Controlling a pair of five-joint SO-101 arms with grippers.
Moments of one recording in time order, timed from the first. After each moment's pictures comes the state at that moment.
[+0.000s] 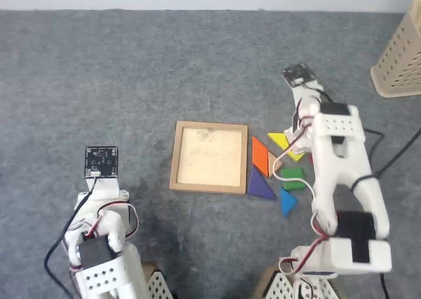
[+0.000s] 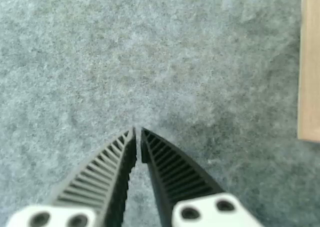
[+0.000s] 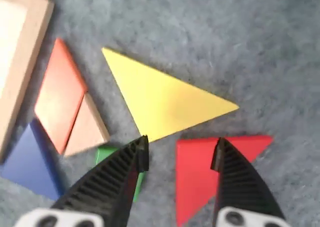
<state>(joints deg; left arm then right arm) -25.0 -103.4 96.9 71.5 -11.3 -1.2 0.4 22.0 63.6 25.8</state>
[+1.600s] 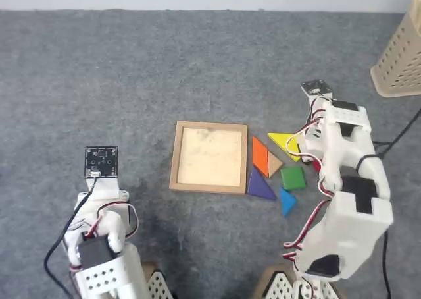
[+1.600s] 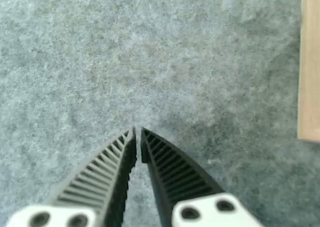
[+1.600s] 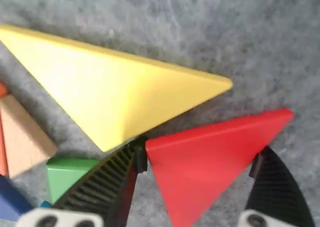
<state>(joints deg) -25.0 -103.4 96.9 71.5 -11.3 5.8 19.3 15.6 63.1 20.8</state>
